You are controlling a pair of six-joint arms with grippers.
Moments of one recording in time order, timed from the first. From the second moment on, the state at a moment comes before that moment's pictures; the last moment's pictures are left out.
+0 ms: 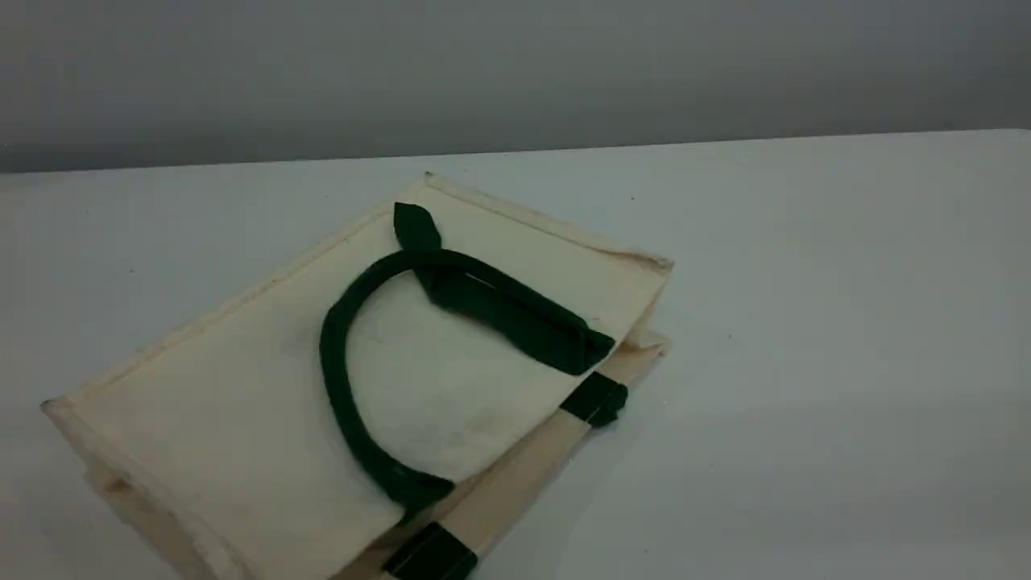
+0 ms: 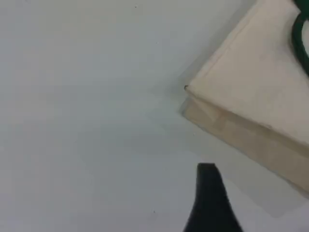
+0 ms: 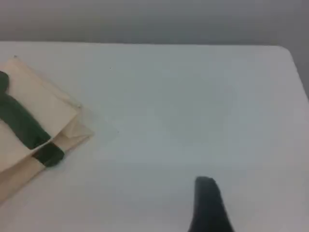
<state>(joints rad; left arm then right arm) -0.08 0.16 -0.50 0.05 1.08 -0.05 -0.02 0.00 -0.51 0.14 1.07 -0.10</state>
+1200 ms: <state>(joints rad) 0.03 0.00 -0.50 0.05 1.08 -0.04 -0.02 0.00 -0.51 0.14 1.07 -0.10</state>
